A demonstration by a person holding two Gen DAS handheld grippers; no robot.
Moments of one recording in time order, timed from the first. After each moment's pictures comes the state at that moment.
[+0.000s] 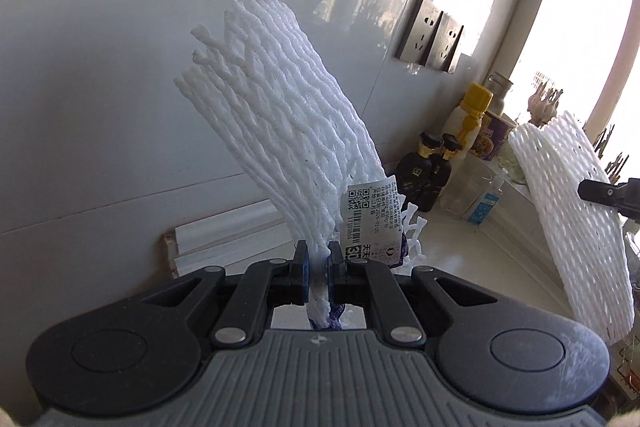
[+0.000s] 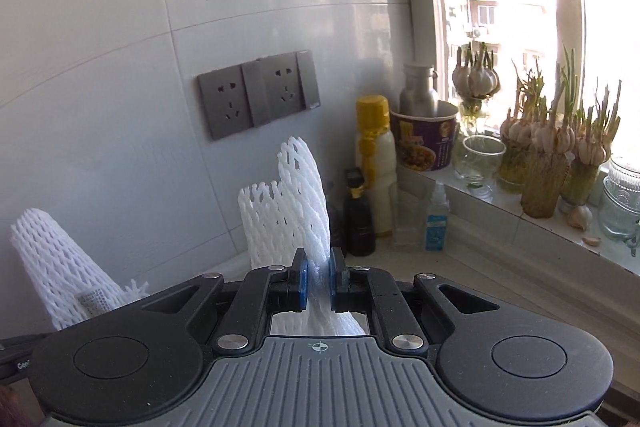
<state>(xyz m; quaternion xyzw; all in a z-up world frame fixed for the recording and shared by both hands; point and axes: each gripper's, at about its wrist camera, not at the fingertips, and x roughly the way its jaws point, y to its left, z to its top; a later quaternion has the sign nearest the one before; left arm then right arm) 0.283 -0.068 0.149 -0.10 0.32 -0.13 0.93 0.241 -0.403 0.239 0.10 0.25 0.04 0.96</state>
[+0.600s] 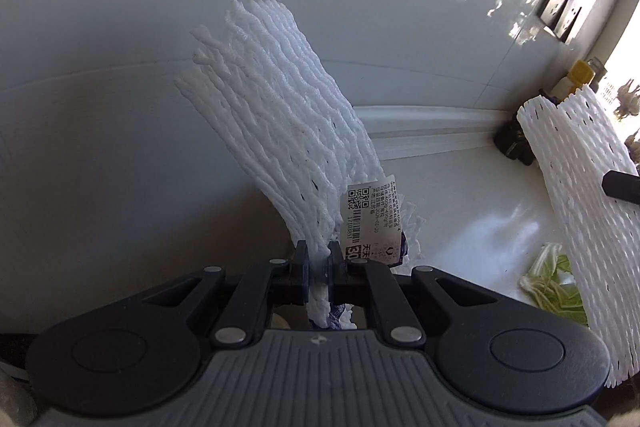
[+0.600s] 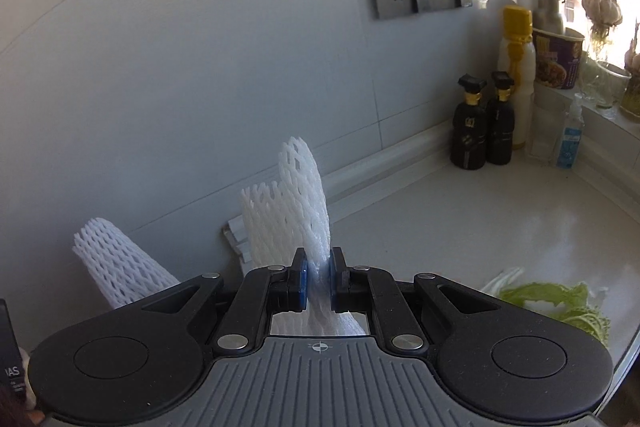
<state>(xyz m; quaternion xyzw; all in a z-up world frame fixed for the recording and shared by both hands) 0.243 0.027 0.072 -0.15 0.41 -0.02 0.90 0.213 -0.271 0.188 0.09 0.34 0.16 0.92</state>
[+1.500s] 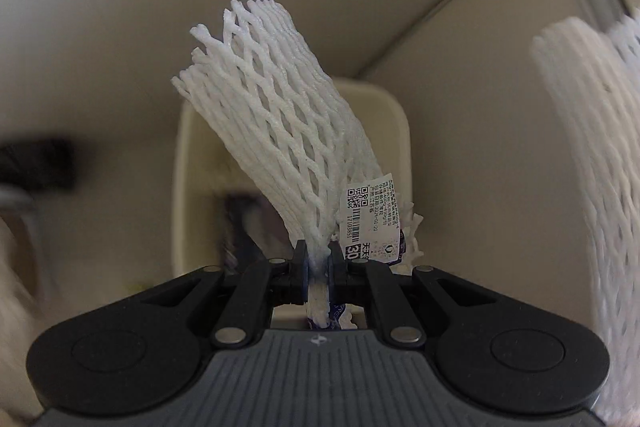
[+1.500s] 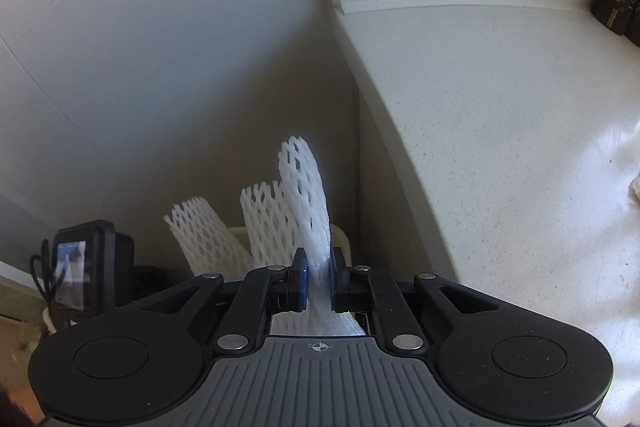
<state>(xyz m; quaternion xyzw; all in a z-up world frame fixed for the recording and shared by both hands) 0.245 0.073 -0.174 -0.26 0.66 0.02 0.71 0.194 -0.124 0.018 -0.04 0.50 0.21 0.84</state>
